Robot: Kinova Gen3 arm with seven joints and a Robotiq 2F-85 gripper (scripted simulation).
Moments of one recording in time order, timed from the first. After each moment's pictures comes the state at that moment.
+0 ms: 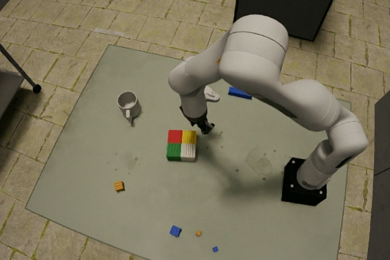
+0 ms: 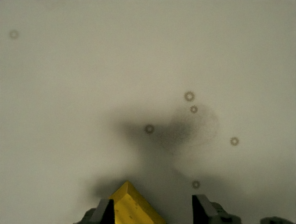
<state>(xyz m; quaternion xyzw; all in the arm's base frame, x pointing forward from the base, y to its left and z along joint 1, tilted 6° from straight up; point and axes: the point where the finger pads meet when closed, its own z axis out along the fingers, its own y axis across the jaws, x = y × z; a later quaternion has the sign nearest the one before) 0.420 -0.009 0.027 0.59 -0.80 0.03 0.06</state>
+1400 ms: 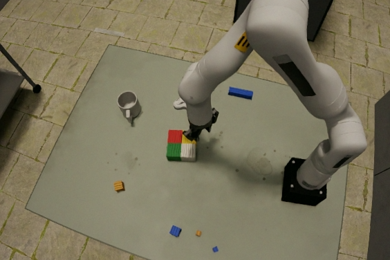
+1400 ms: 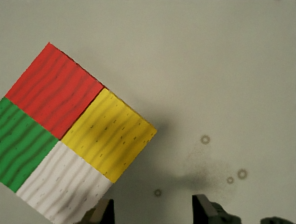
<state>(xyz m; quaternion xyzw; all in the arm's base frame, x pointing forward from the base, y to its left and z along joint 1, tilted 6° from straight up) 0.398 0.011 0.030 0.97 -0.22 0.00 0.06</state>
